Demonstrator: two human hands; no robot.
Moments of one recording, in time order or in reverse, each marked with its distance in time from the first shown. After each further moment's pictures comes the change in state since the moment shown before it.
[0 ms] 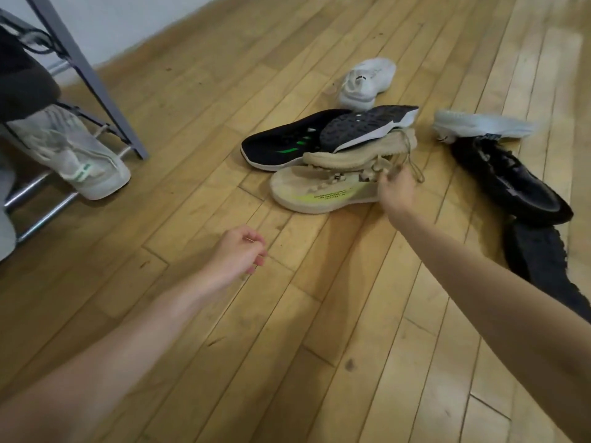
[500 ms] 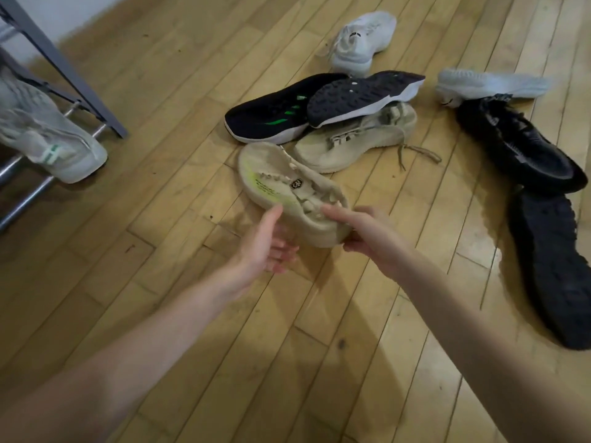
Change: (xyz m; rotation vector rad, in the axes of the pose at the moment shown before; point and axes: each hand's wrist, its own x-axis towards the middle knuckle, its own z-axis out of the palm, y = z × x) left_hand -0.015 0.011 0.051 -0.215 -0.143 -0.161; right_hand -0.114 0.006 -0.025 0.307 -0.641 0.282
